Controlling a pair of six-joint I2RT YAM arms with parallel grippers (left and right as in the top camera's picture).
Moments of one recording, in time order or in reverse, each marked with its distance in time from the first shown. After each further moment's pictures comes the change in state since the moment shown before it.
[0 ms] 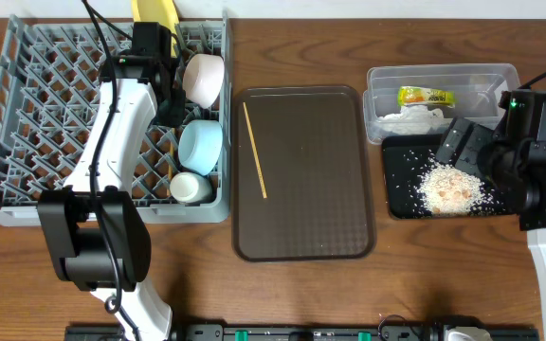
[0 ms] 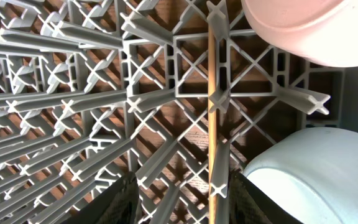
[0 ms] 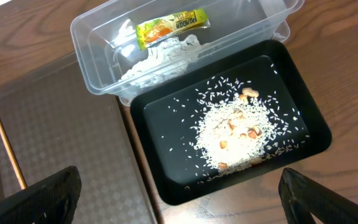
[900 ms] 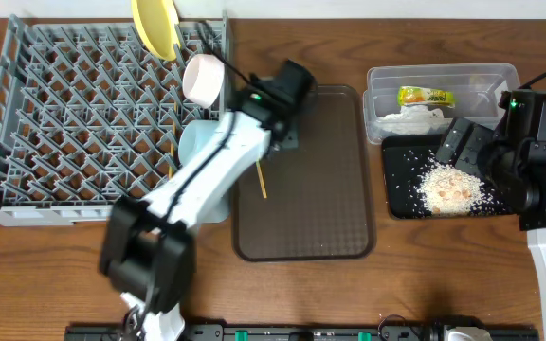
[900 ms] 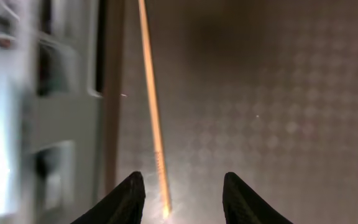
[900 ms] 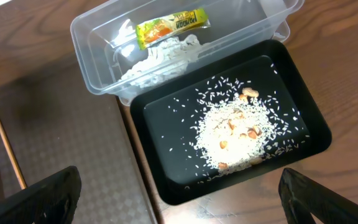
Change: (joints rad) left arm -0.529 0.003 -0.048 0.037 0.002 -0.721; right arm 0.000 0.000 0.000 0.000 0.000 0.000
